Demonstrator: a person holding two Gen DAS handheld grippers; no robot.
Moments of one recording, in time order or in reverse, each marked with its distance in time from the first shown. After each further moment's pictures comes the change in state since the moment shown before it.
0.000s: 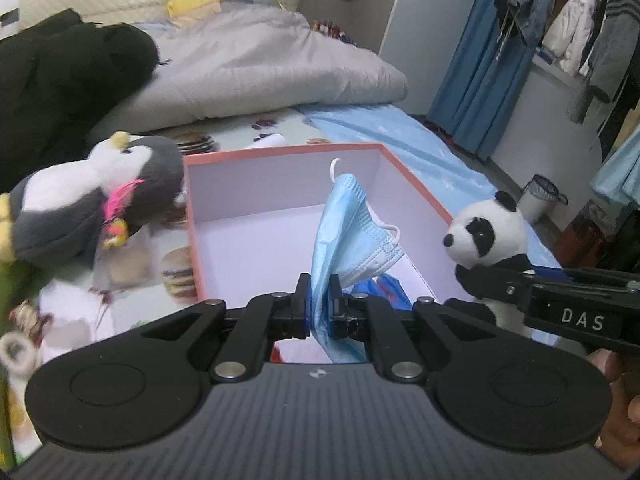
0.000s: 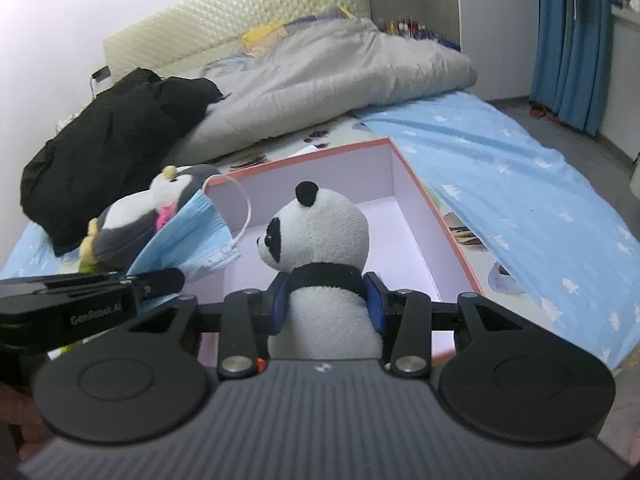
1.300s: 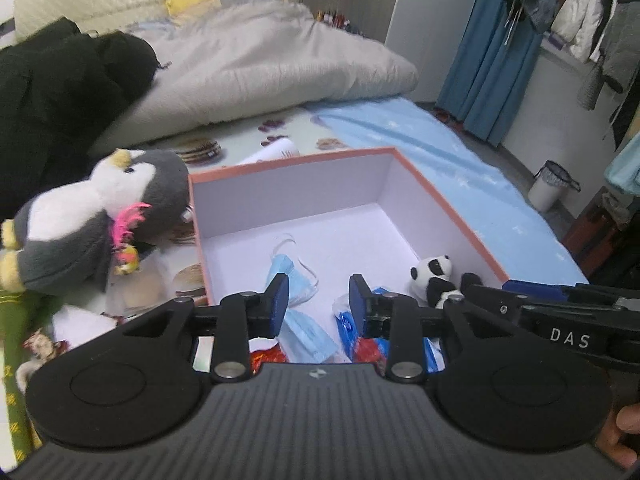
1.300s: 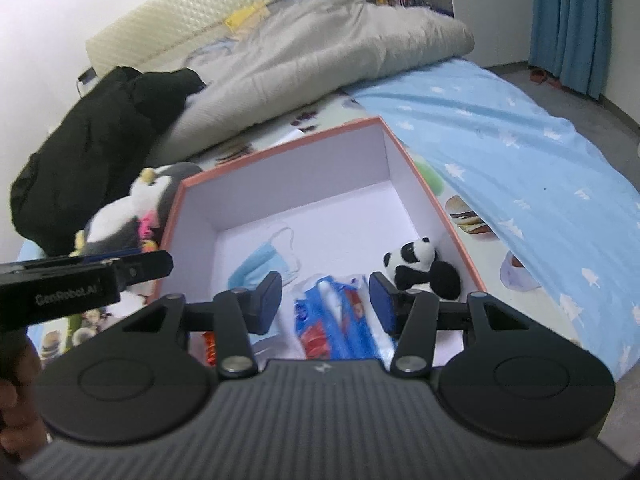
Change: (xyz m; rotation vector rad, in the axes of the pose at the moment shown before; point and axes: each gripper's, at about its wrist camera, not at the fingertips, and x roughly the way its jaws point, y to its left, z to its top) left arm 0.001 0.005 0.027 0.027 0.017 0.038; right arm 0.013 -0.009 0.009 0.063 0.046 0.021
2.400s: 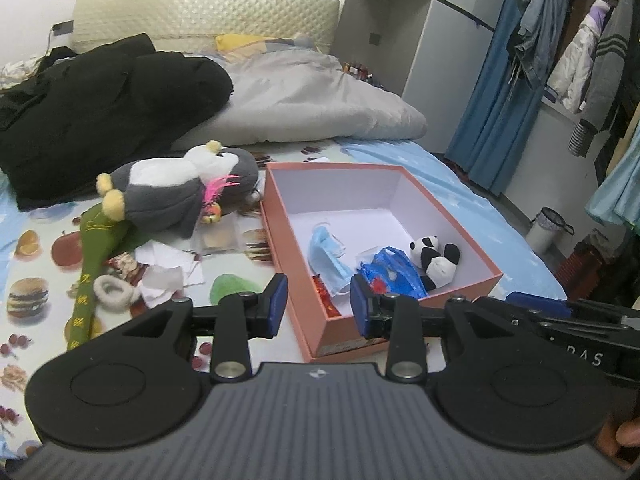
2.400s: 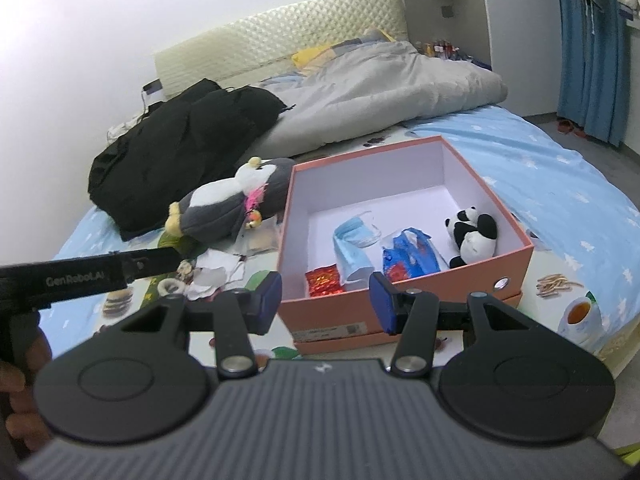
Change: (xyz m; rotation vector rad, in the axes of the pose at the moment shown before) left arm -0.189 0.046 -0.134 -0.089 -0.153 0.027; right arm -0.126 0.079 -0.111 -0.112 -0.133 0.093
